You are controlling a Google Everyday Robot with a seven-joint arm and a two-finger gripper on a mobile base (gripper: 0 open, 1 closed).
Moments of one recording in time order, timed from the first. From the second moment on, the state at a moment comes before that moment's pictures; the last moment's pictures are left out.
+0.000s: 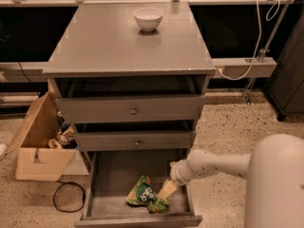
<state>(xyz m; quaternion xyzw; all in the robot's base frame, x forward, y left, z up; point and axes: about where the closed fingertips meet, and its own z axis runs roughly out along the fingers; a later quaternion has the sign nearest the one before) 0.549 -0.069 0.330 -0.51 0.81 0.19 0.21</state>
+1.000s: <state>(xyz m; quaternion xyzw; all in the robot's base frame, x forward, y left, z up) 0.566 -0.052 0.218 -0.48 0.84 0.16 0.18</state>
